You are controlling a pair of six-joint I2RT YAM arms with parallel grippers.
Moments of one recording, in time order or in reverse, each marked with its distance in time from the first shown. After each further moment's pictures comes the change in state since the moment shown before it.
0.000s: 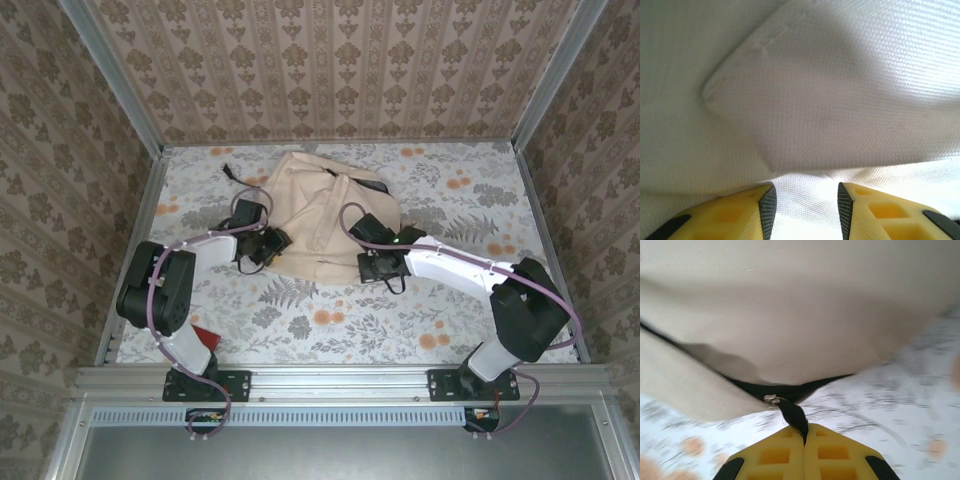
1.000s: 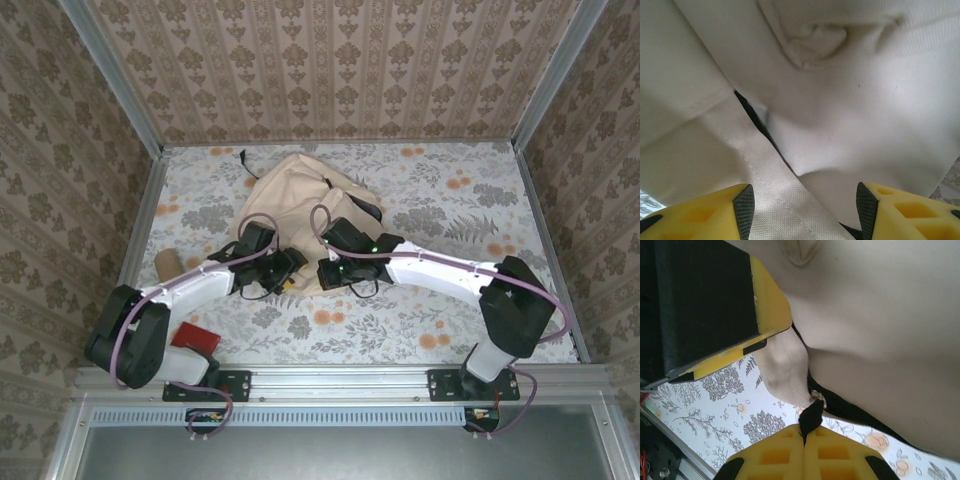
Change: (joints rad) left arm -0.228 -0.311 -0.195 -0.037 0.046 -0.315; right arm 0.132 0.043 0.066 0.180 -0.263 0.058
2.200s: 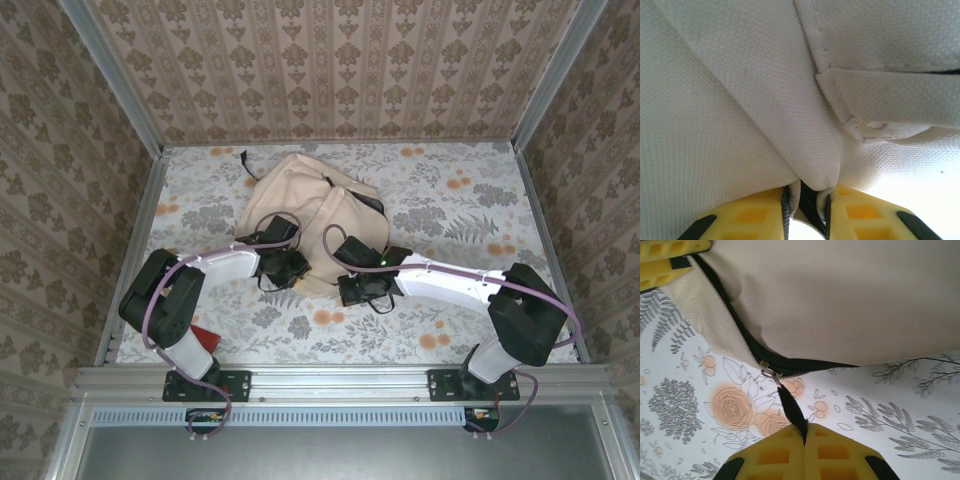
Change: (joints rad) left arm -0.050 0.269 0.174 -0.102 -0.143 0.013; right arm 0.015 -0.056 -0.127 -0.113 0.156 0.027
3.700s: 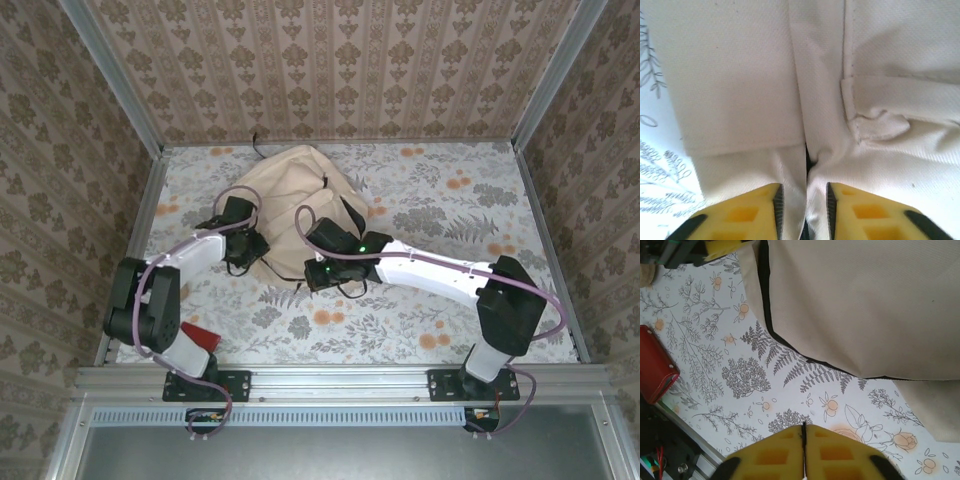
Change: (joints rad) left arm 0.297 -0.102 0.039 -0.142 -0.121 0.359; right arm 0.065 0.119 0.277 0.038 -0.103 -0.004
